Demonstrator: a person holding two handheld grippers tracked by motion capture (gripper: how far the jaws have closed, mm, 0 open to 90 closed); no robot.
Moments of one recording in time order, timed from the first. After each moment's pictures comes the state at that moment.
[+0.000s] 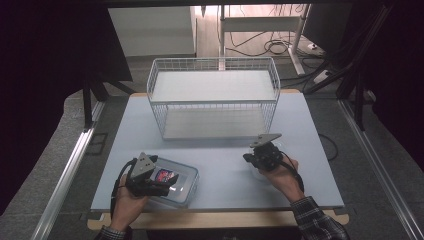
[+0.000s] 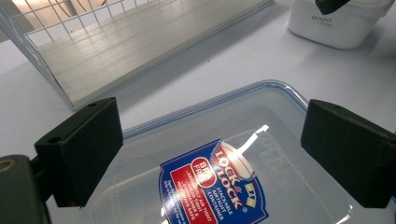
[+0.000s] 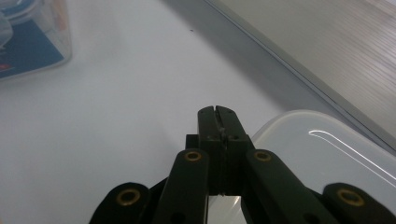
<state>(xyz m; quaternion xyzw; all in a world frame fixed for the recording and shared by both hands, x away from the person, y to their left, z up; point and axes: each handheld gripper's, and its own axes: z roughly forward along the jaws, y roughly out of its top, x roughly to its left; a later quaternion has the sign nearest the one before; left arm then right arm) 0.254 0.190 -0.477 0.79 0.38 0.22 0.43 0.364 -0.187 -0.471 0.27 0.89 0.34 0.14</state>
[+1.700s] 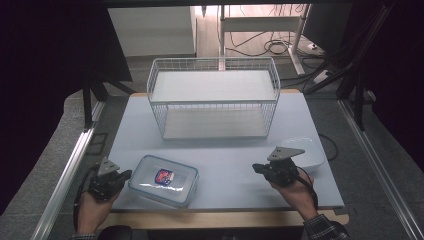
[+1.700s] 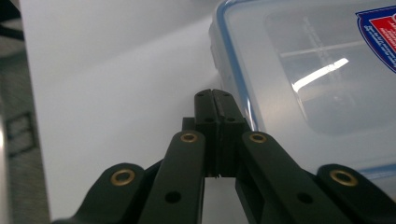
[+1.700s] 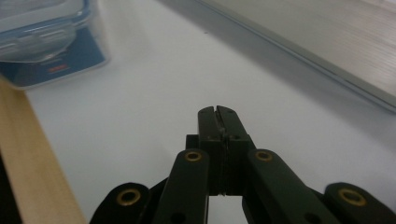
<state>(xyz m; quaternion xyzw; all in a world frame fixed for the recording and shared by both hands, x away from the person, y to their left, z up) 0.241 0.290 -0.503 0.77 0.51 0.21 0.33 0.317 -0.218 -0.471 0.29 0.86 0.40 0.12</state>
